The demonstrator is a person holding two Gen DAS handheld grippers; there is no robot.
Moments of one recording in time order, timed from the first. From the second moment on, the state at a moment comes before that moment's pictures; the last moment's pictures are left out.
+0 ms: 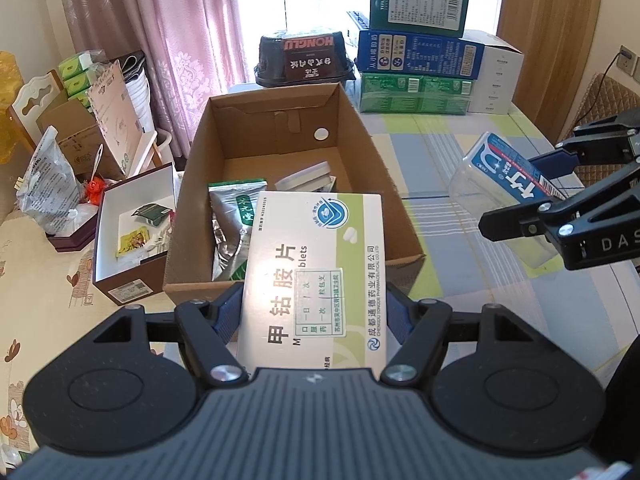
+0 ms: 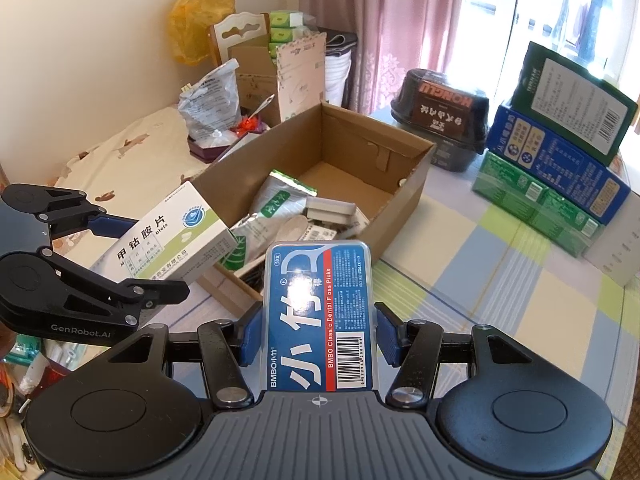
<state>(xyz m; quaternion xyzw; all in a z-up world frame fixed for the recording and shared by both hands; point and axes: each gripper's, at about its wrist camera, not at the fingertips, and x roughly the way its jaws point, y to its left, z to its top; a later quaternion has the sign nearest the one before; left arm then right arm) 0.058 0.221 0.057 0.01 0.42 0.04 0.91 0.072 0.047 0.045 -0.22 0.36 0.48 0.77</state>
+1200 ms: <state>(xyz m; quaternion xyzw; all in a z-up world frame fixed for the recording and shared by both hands) 0.112 0.278 0.069 0.02 0.42 0.07 0.90 0.105 0.104 0.038 -0.20 0.37 0.49 0.77</state>
